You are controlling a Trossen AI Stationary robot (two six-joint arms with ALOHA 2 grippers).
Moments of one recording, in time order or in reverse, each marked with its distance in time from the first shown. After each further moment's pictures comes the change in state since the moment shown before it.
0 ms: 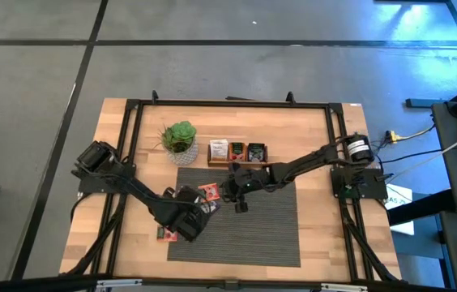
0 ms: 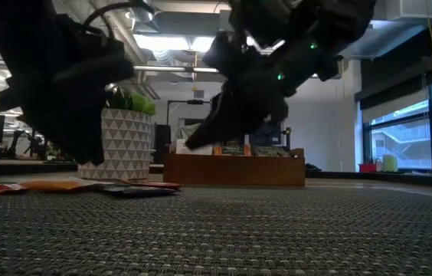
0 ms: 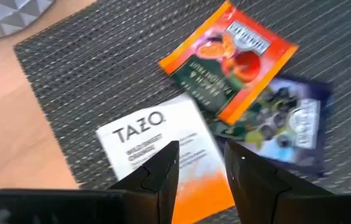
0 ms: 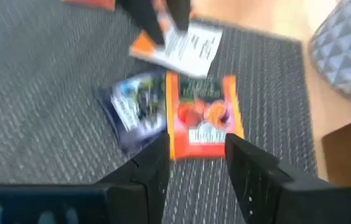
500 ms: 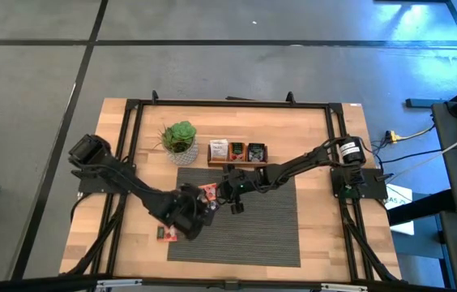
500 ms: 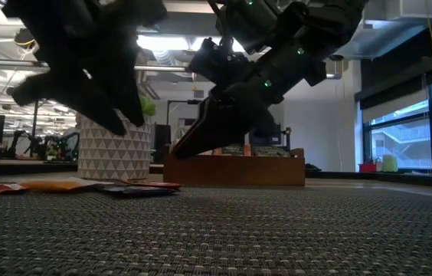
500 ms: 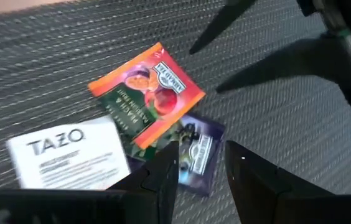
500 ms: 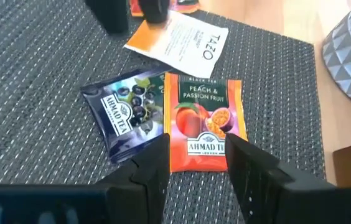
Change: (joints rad) left arm 0.021 -0.104 -0.031 0.230 -0.049 -0.066; right arm -0.005 0.070 0.071 -0.011 0.002 -0.036
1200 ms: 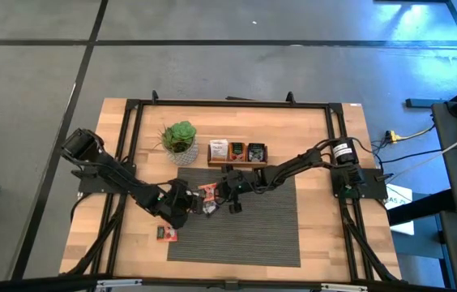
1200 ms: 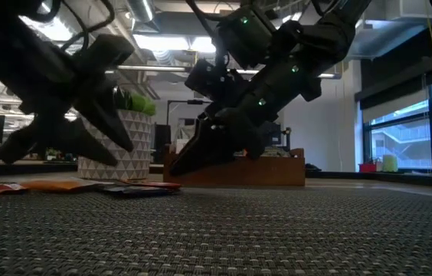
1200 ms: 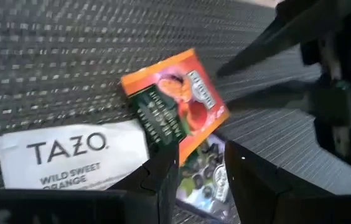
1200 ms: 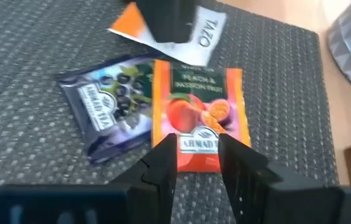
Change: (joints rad) left arm 0.004 -0.113 -0.415 0.554 -0.083 -0.109; right arm -0.016 0.066 0.000 0.069 0.016 -0.008
